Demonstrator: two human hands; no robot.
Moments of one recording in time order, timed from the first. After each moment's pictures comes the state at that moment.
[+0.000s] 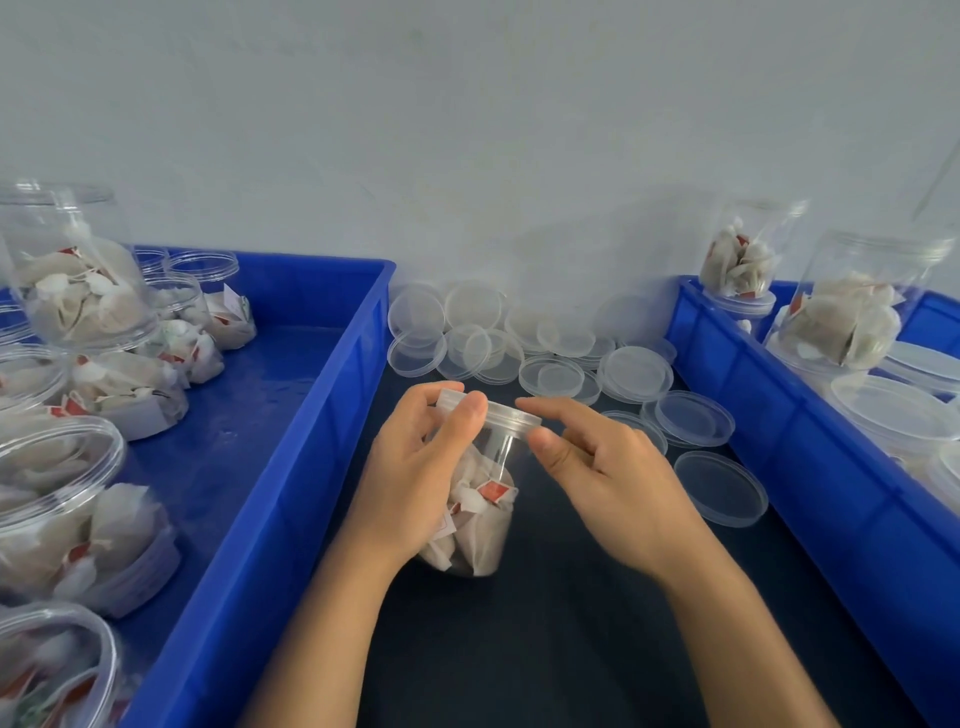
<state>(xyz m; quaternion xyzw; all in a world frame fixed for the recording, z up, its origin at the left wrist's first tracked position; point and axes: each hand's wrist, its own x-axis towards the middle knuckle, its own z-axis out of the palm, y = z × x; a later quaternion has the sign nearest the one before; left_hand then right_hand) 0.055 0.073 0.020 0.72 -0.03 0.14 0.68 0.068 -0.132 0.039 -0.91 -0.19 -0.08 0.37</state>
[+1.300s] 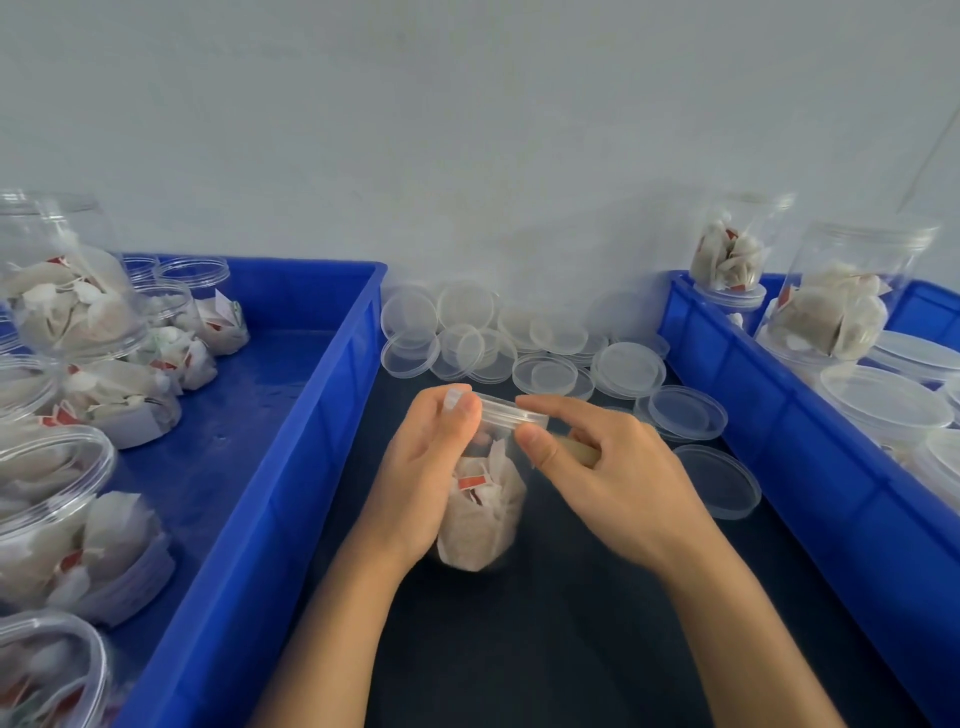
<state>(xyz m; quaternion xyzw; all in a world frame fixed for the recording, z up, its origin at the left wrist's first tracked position) 0.057 0.063 0.014 0.73 -0.05 0.10 0.67 0.060 -0.136 0.046 -0.92 -0.15 -0.09 0.36</state>
